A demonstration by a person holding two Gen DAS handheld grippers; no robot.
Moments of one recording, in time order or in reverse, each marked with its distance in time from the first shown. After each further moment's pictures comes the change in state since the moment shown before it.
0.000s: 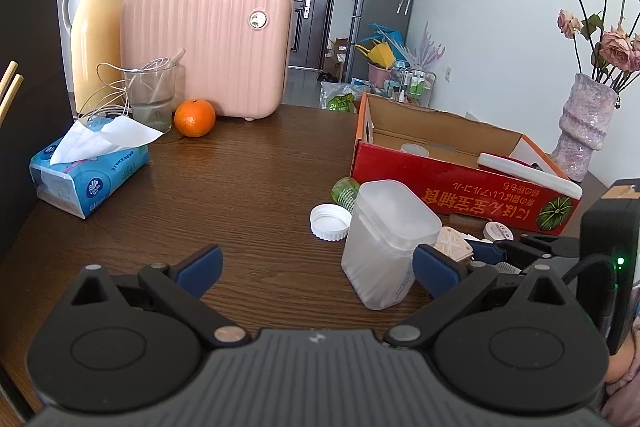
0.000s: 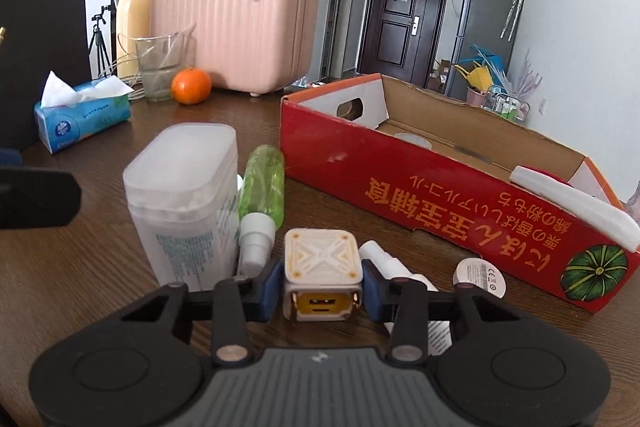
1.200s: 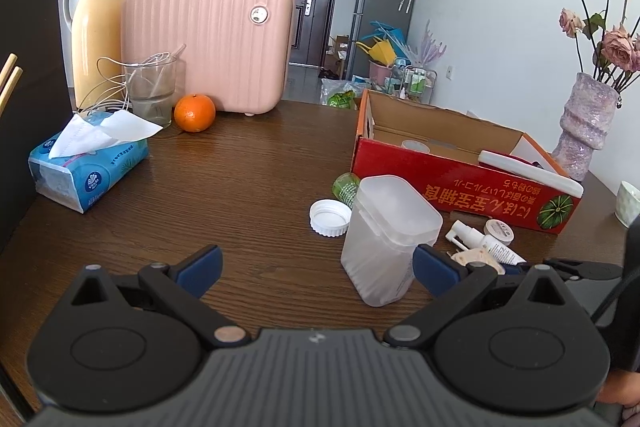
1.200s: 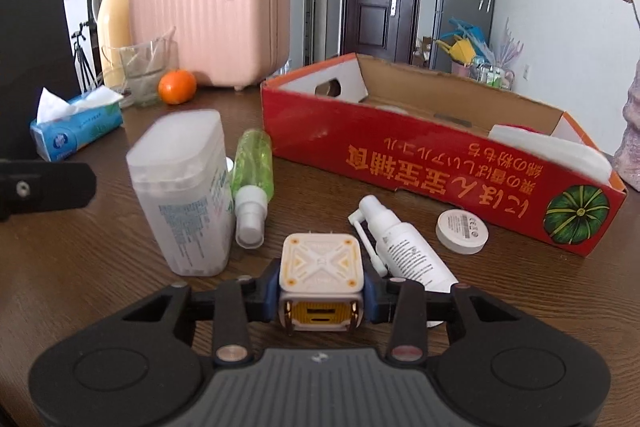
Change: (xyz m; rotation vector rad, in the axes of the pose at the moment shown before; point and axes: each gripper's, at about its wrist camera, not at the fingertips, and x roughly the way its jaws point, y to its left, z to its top) left arm 0.001 0.000 -0.002 -0.005 0.008 -0.001; right arm -0.024 -0.010 -0.015 0.104 0.012 -0.016
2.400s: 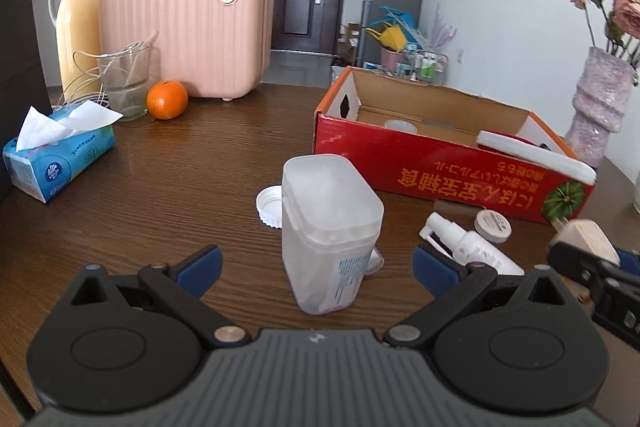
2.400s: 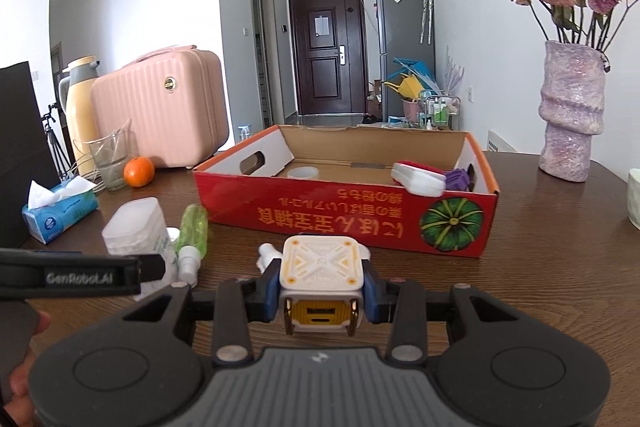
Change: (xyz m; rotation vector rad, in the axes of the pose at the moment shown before) left arm 0.044 -0.059 -0.006 0.001 0.034 0.071; right arm -0.071 -0.073 -0.014 0.157 -0.157 -0.069
